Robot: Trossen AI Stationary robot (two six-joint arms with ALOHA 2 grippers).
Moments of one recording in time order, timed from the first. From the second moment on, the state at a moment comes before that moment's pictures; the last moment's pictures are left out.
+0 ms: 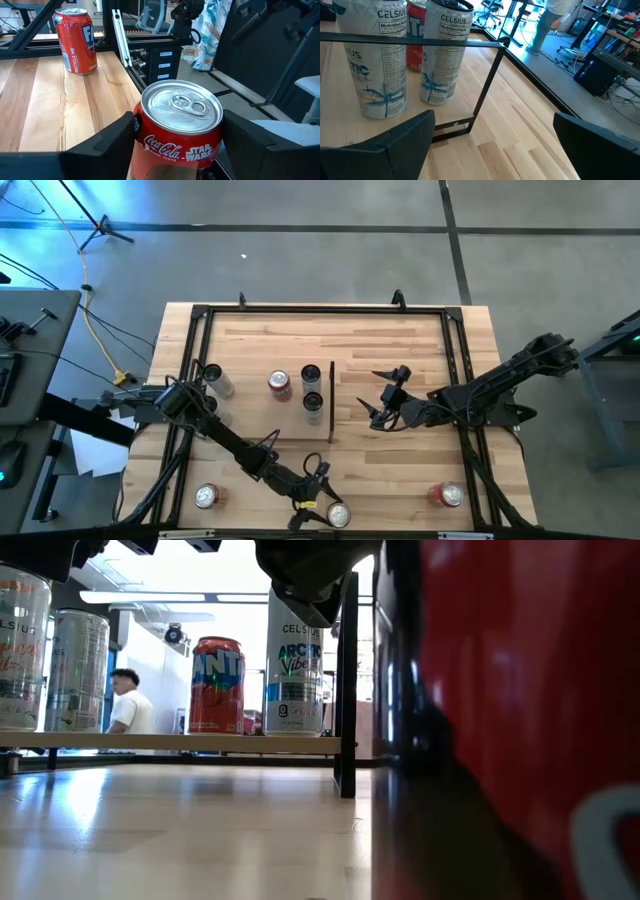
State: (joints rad) left arm -0.60 2.08 1.09 0.78 -0.11 -0.13; right arm 0.39 1.25 0.57 0.18 0.90 0.12
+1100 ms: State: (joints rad) left arm -0.59 2.08 1.09 0.82 -0.09 -0.15; right arm 0.39 1.25 0.57 0.18 0.90 0.12
